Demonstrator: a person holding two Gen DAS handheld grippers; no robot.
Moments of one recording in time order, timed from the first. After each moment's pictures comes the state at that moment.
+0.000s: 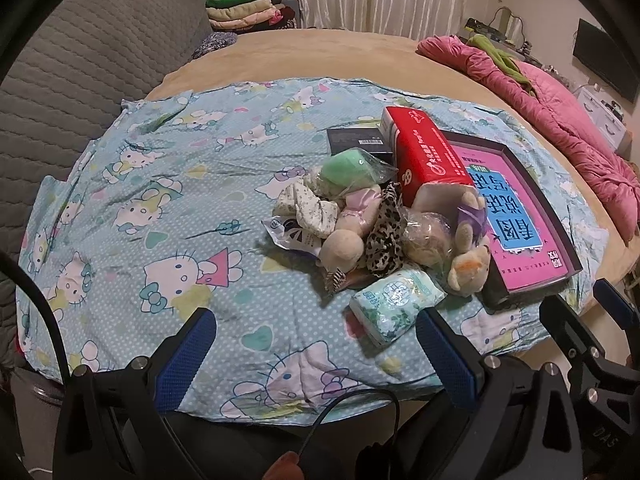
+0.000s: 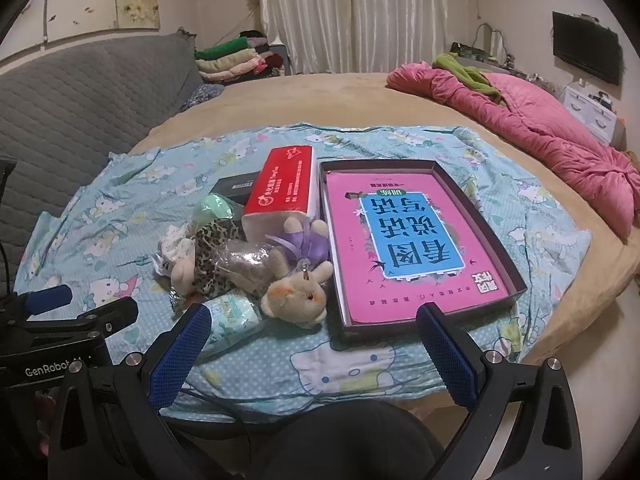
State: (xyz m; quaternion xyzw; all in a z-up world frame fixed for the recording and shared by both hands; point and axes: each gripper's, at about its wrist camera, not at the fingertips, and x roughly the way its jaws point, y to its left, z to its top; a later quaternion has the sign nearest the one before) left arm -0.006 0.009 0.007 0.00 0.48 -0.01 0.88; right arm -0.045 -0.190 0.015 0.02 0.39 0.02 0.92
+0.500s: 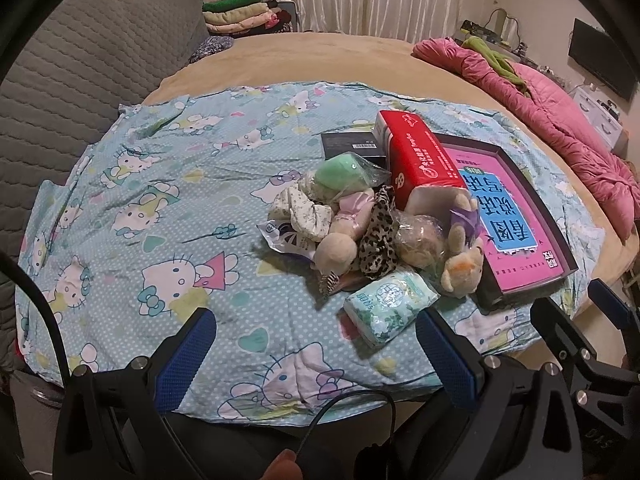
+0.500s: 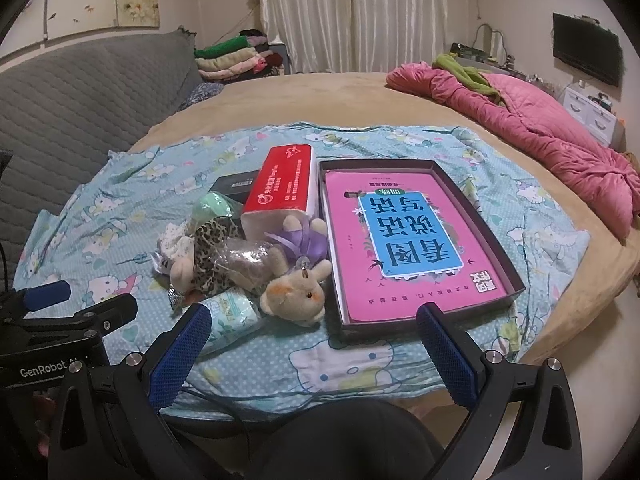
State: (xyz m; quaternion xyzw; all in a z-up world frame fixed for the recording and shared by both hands) left arm -0.008 0.005 0.009 0.00 0.47 -0.02 0.88; right arm -0.046 -0.190 0.015 0.02 0.39 0.02 0.92
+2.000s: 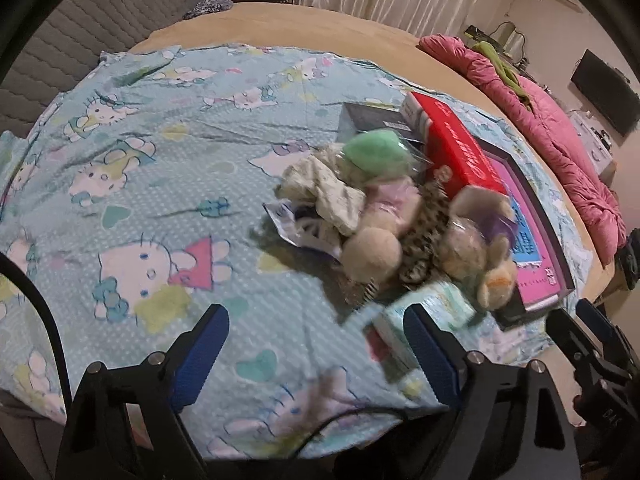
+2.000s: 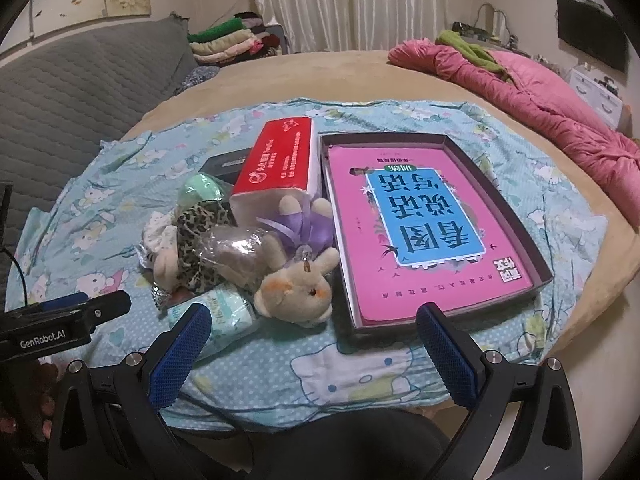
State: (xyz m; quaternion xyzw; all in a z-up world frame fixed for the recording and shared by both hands) left arm 0.039 0.056 -0.045 -0.08 0.50 -0.06 0.86; right arm -0.010 -0.189 -0.017 0.03 0.43 0.02 0.90
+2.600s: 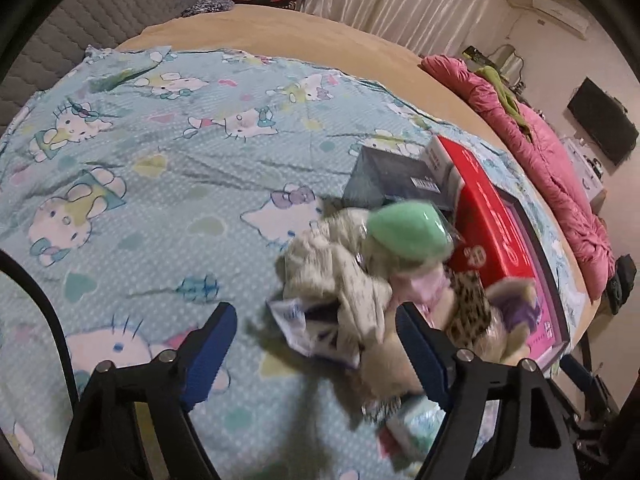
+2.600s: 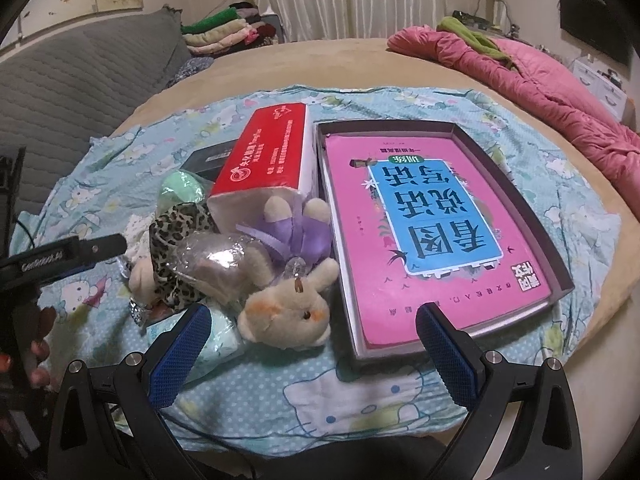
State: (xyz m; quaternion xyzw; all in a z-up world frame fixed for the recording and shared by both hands) left arm 0.119 0.076 -0.059 -0.14 0.49 -0.08 0.86; right arm 0.023 -0.194 -0.036 0.04 0.44 0.01 0.90
